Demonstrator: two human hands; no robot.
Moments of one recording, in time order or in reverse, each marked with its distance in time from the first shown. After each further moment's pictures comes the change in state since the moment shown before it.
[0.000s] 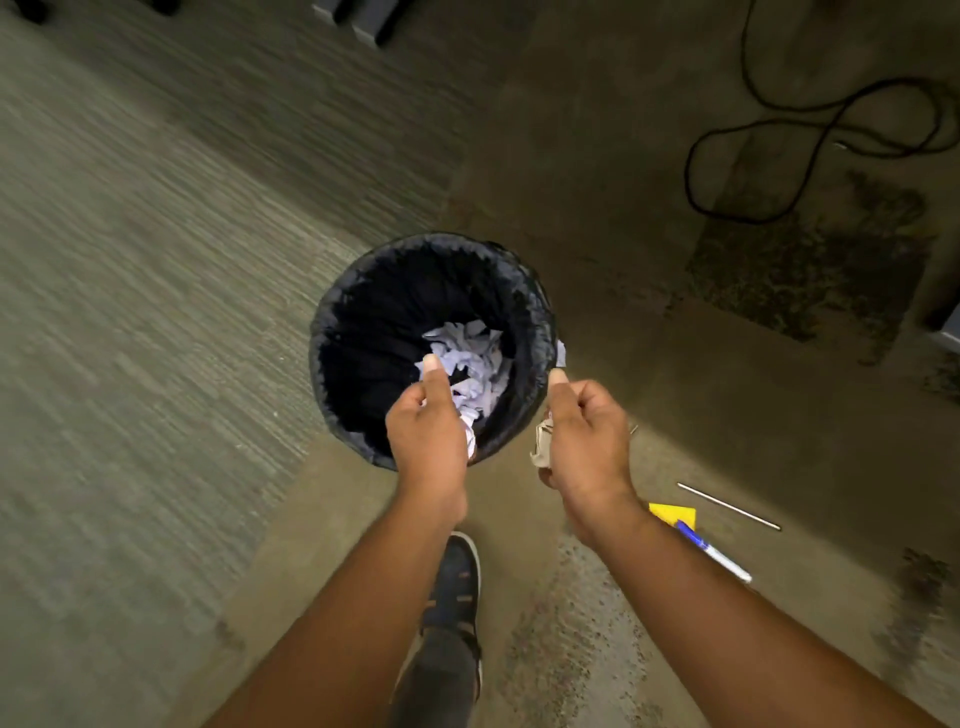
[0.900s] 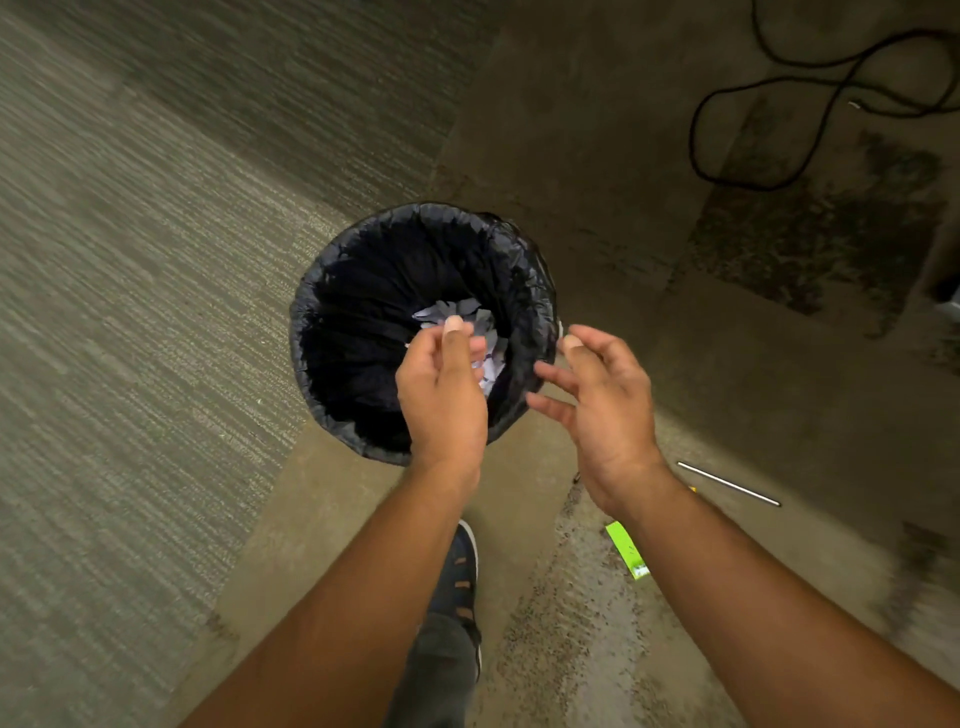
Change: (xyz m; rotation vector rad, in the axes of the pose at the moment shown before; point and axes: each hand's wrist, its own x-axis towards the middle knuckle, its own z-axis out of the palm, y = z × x) left_hand 0.006 0.011 0.022 0.015 -0.094 0.200; right_hand 0.021 -0.012 -0.004 0.239 -0.040 0.063
